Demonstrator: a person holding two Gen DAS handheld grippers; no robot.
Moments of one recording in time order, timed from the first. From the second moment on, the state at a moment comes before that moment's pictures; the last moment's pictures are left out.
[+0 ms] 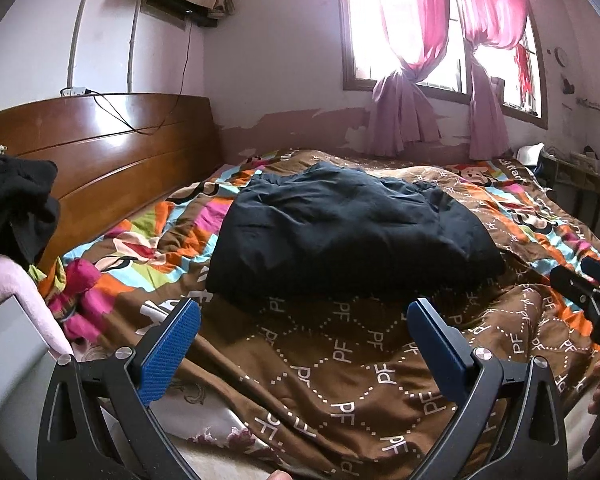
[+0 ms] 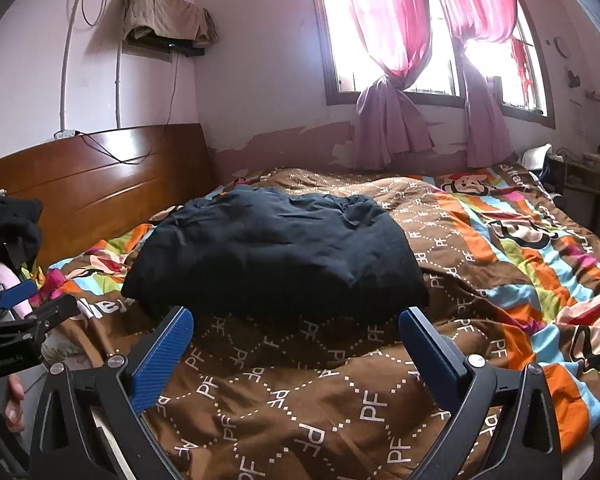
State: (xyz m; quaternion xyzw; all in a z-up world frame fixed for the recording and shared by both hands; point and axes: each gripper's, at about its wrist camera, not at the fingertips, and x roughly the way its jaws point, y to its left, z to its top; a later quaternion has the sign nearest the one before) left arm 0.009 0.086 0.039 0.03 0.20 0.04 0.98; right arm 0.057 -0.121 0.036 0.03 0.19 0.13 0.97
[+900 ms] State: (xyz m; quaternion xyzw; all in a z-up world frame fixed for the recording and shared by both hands) left arm 0.011 0.090 0.037 0.03 0.21 0.04 0.98; right arm 0.061 -0.122 0.029 0.03 0.20 0.13 0.97
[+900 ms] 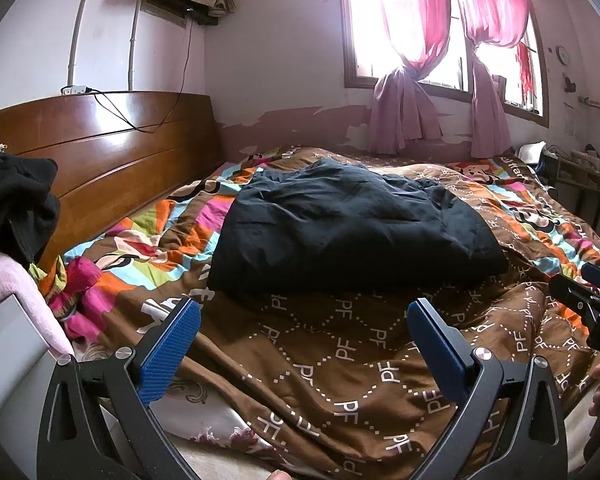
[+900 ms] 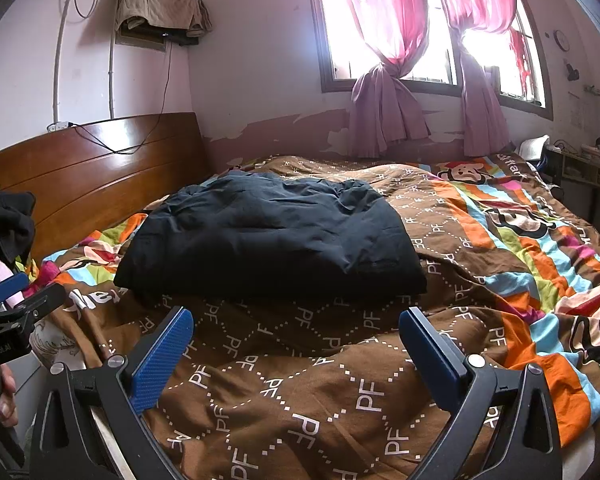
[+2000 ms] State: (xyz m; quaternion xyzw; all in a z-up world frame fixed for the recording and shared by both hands) left arm 0.012 0.089 0.040 0.03 0.20 0.04 0.98; right arm 0.060 -0.124 0.030 0.03 0.20 0.13 0.97
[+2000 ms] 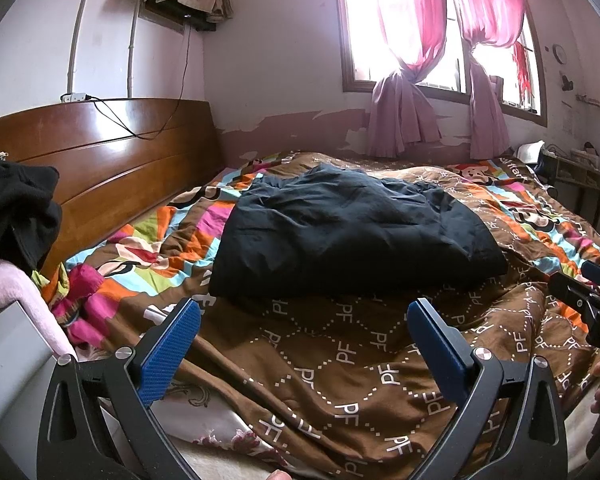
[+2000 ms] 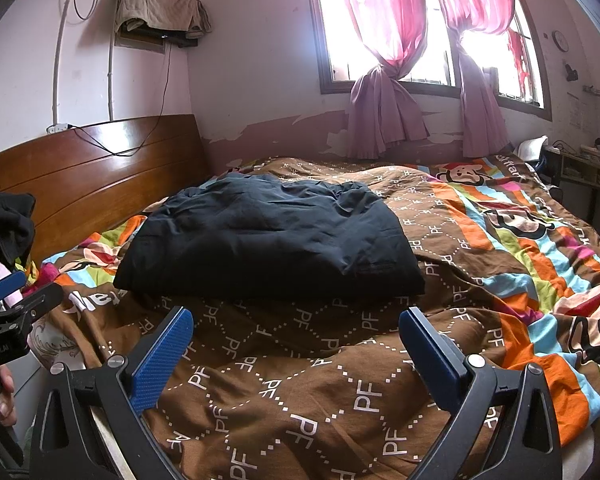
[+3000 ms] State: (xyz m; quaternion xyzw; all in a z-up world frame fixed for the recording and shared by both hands) left arm 0.011 0.088 0.040 0.03 0.20 0.04 0.98; right arm 0.060 -0.125 0.030 0.03 0.20 0.13 0.97
